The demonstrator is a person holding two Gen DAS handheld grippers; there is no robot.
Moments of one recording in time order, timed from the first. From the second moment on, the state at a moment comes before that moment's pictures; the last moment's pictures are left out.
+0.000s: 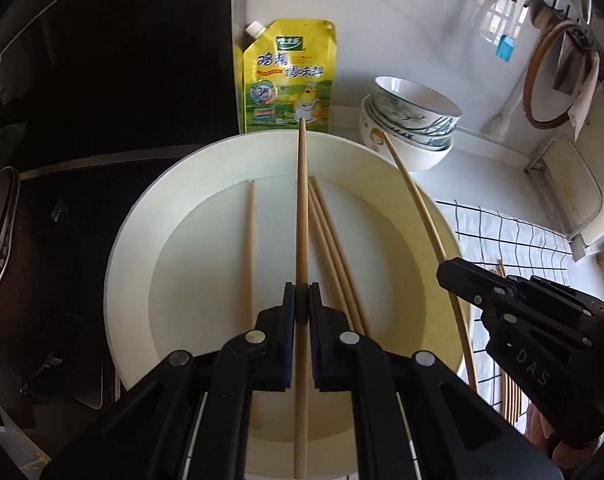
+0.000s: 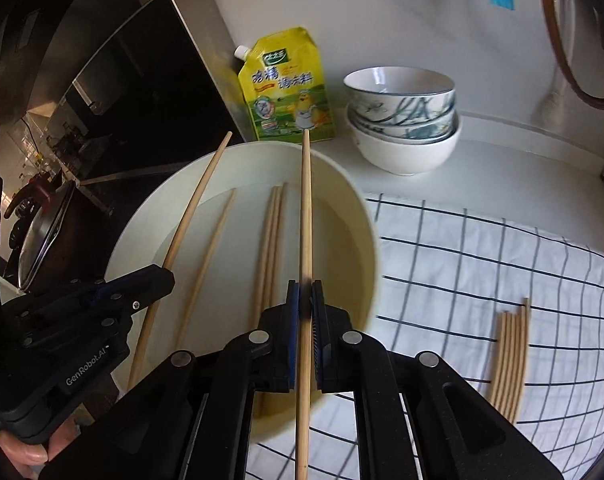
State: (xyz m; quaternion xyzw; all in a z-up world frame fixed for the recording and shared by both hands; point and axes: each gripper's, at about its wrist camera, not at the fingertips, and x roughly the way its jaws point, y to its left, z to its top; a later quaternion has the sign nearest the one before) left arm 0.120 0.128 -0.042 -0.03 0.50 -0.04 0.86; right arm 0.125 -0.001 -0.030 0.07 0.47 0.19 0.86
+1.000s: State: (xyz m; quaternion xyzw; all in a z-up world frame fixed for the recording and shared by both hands) left arm 0.113 0.159 -0.062 -0.04 0.52 -0.03 0.85; right arm 0.111 0.014 -0.044 0.07 0.49 0.15 0.86
